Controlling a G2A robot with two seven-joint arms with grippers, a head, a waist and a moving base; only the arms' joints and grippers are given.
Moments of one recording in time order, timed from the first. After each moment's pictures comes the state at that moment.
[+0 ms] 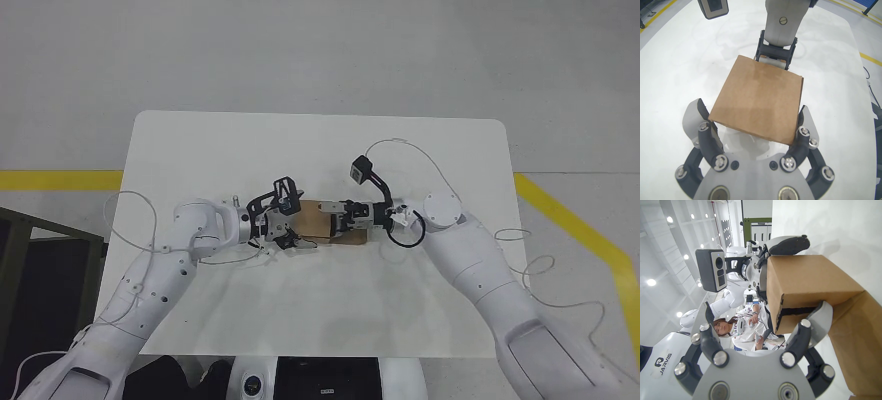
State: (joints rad) left arm 0.97 -1.05 -0.99 -1.42 1.15 -0.87 -0.25; right arm -0.70 -1.33 0.83 -0.86 0.55 -0.40 1.23
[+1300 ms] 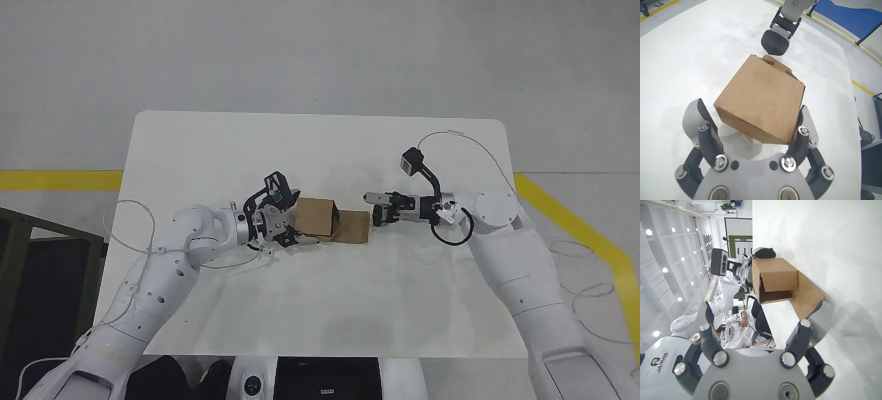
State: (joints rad) left arm 0.99 -1.06 -1.01 -1.38 0.98 -0.82 -0.27; right arm -0.86 -1.18 1.16 -1.11 0.30 -0.26 1.25
